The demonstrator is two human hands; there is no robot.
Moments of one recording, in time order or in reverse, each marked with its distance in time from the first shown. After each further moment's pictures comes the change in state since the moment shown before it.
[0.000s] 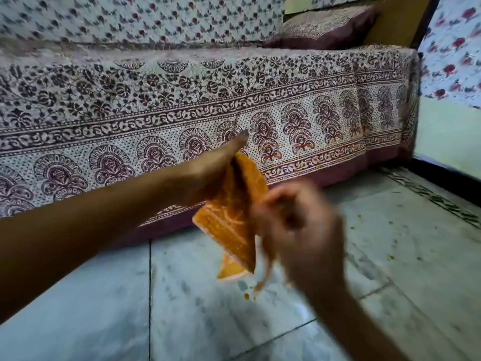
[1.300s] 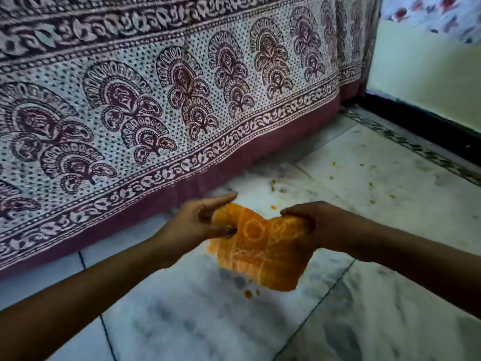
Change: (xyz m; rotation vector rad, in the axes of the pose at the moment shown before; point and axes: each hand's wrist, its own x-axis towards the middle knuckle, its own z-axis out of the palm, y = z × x) left_hand 0.142 -0.196 -0.049 -0.097 -0.282 0.099; right_hand 0.026 0.158 0.019 -0.313 -0.590 1.078
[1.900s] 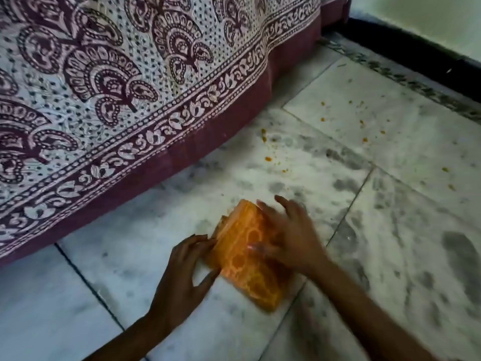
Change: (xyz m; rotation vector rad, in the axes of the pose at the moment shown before) left_hand -0.063 -0.171 -0.007 0.619 0.109 0.305; right_hand 0.034 0.088 0.143 -0.518 0.387 0.023
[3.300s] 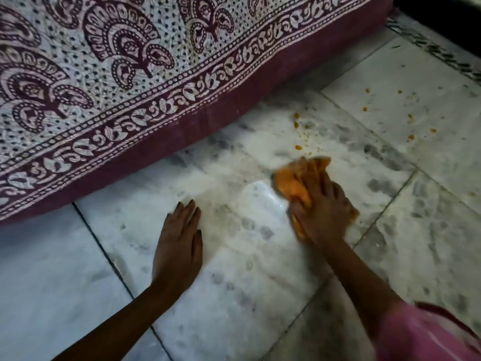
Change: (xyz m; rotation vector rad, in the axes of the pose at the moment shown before) left_hand 0.008 -0.027 -0.005 0.439 0.125 -0.174; right_hand 0.060 0.035 0.039 -0.127 0.371 0.170
